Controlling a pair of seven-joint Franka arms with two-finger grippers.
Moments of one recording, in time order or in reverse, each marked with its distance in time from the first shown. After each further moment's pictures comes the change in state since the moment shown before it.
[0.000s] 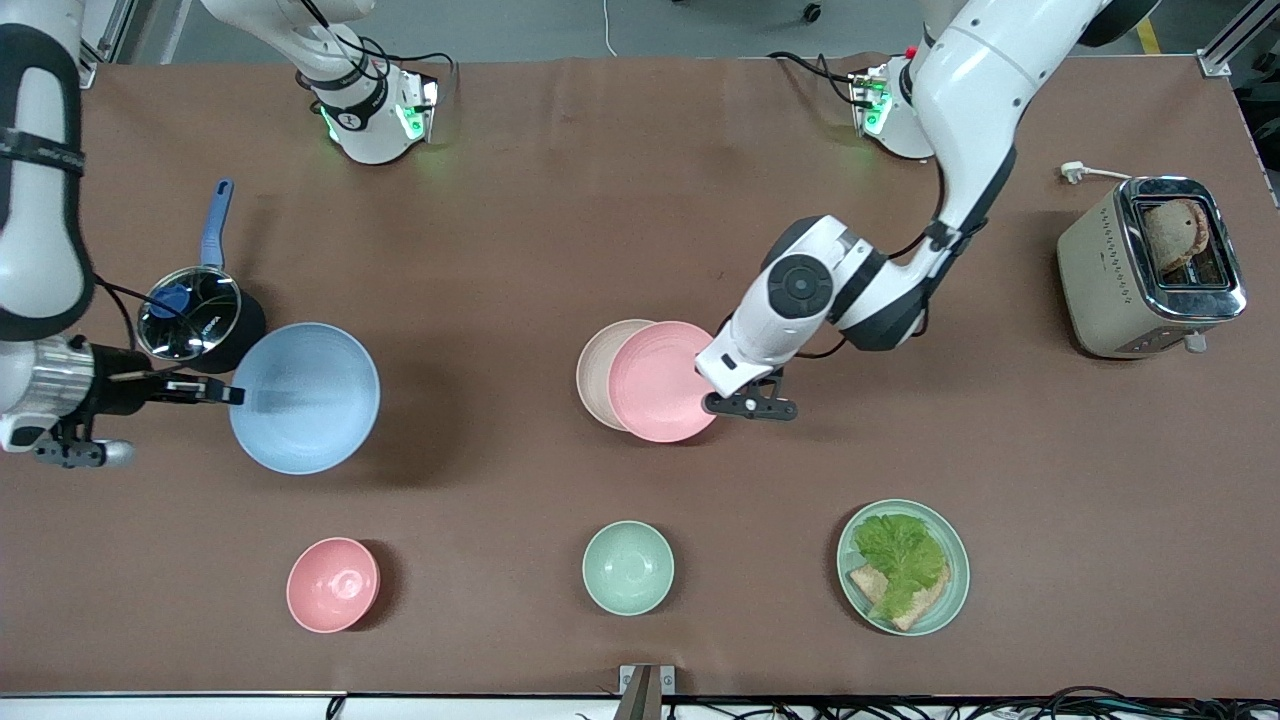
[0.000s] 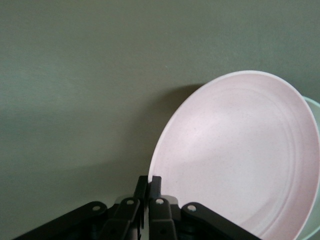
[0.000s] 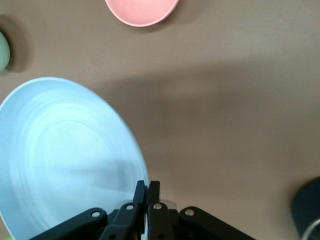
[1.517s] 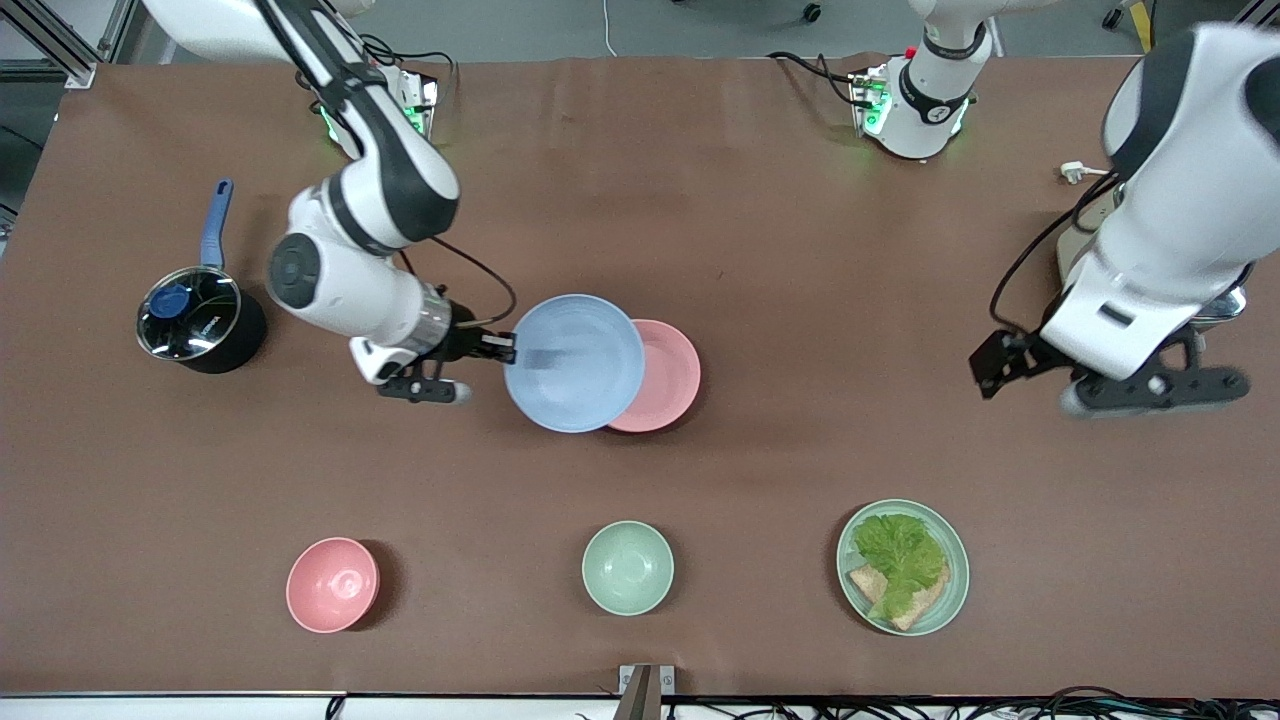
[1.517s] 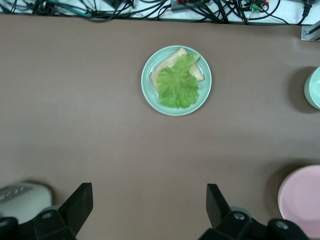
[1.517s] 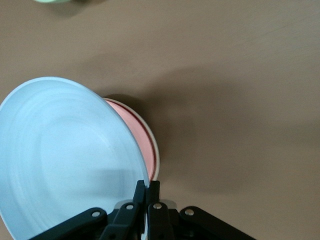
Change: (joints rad) left arm 0.378 -0.439 0.008 0.348 -0.074 -0.673 0.297; right arm 0.144 -0.027 0.500 -0.344 -0.039 0.588 0.534
